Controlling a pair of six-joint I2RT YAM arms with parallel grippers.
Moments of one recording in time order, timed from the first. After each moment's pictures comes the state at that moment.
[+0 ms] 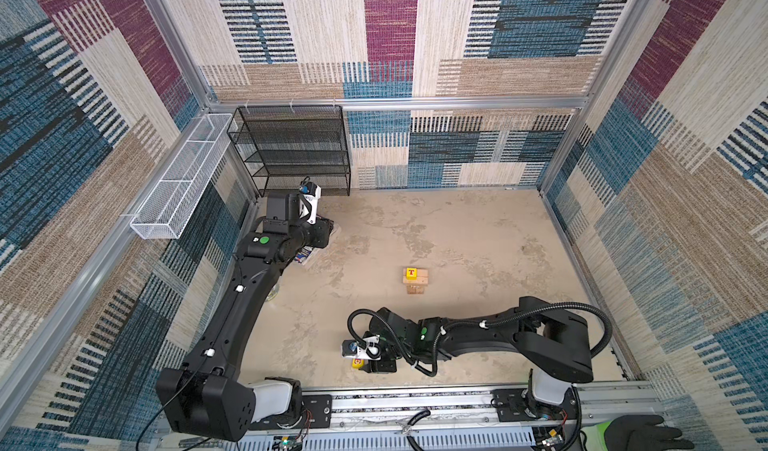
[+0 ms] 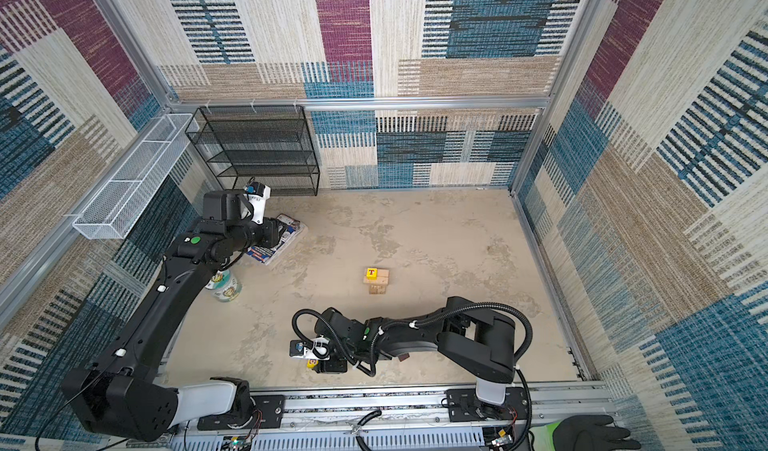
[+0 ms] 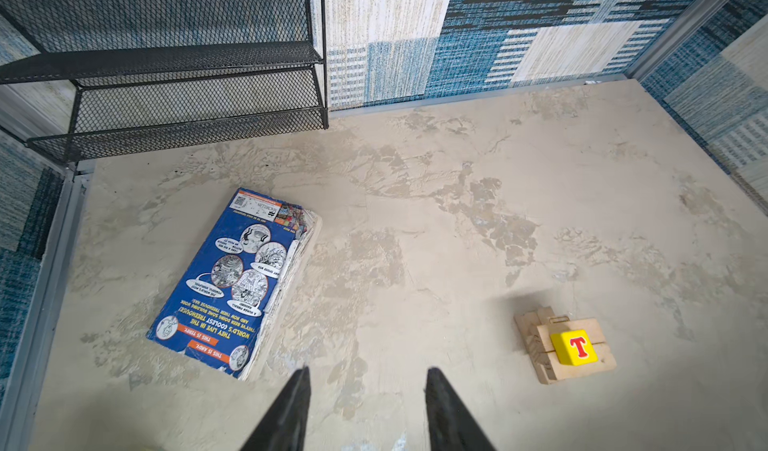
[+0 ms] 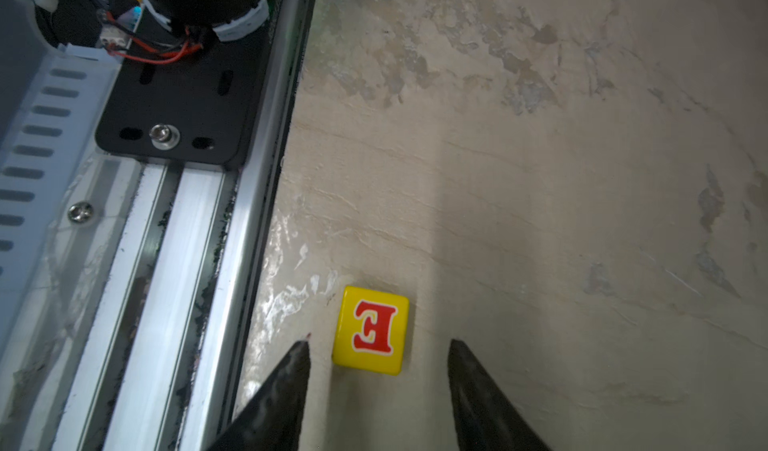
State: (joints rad) left arm -0.16 1.30 1.32 -0.69 0.14 0.00; right arm 1.25 1.79 0.95 0.00 -0.21 -0.37
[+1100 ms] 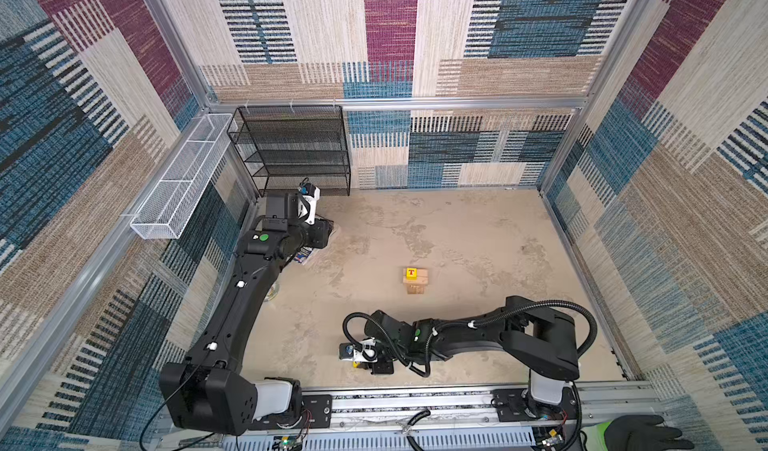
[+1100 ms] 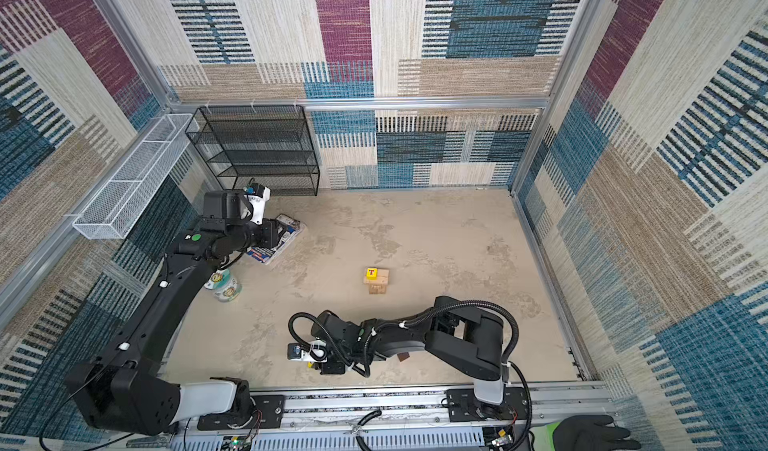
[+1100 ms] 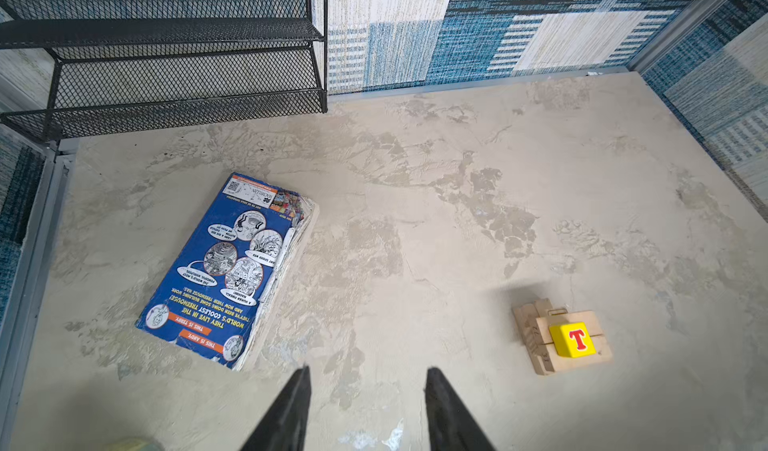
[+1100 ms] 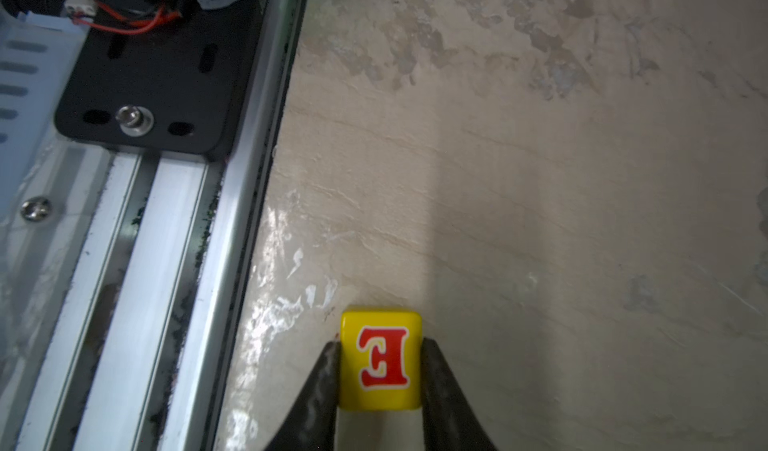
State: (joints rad) left arm -0.13 1.32 1.32 -0.71 0.17 -0.01; right arm 1.26 1.85 0.97 0.01 -0.21 -0.38
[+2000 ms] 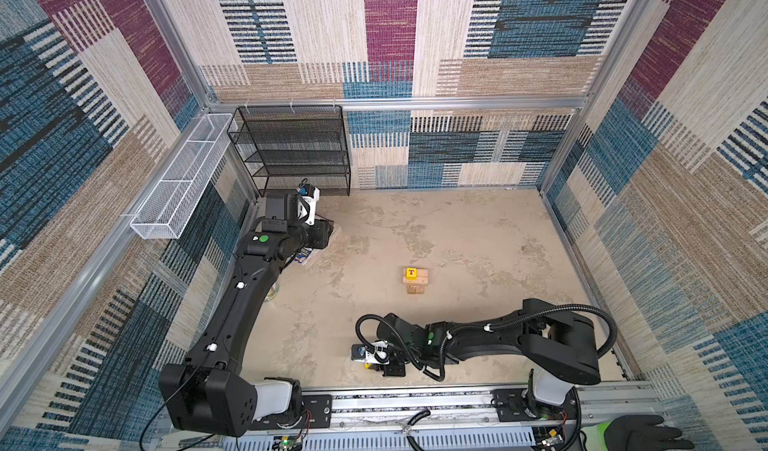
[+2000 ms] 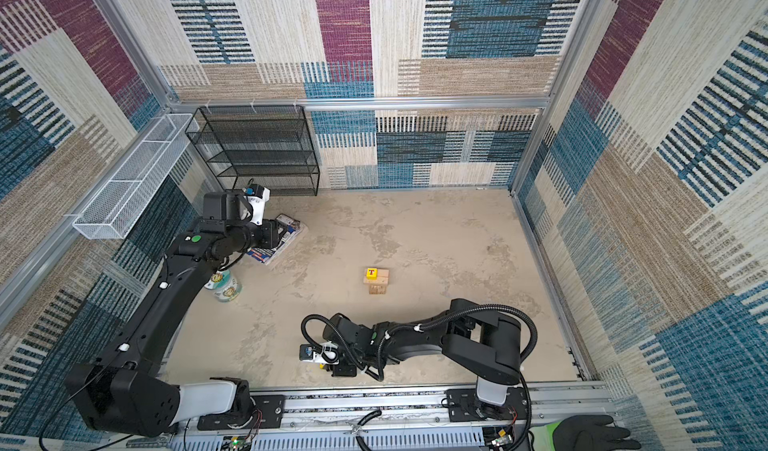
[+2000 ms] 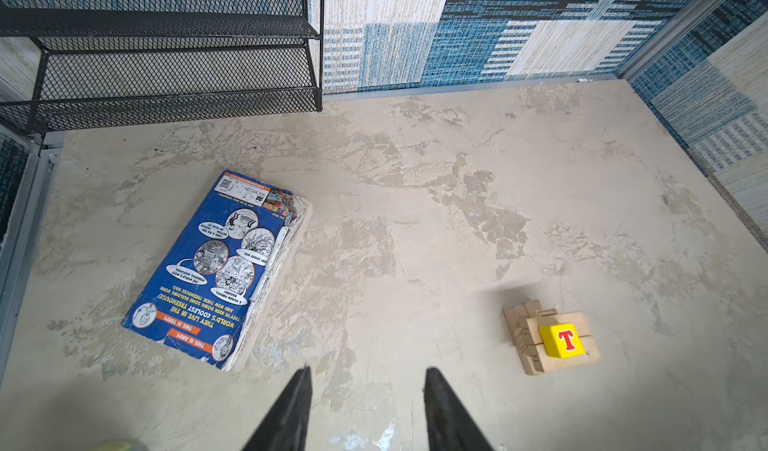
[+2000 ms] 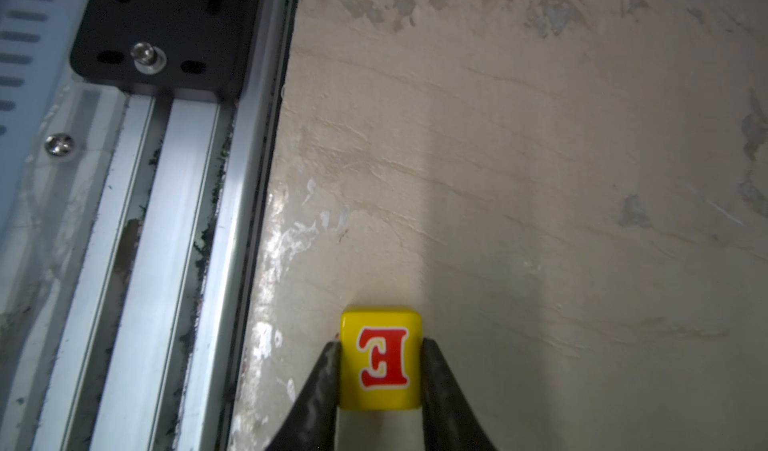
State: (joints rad) left arm -0.13 1.32 1.31 -0.70 0.19 -0.03; right arm 1.25 1.74 0.85 0.01 -0.17 -0.35
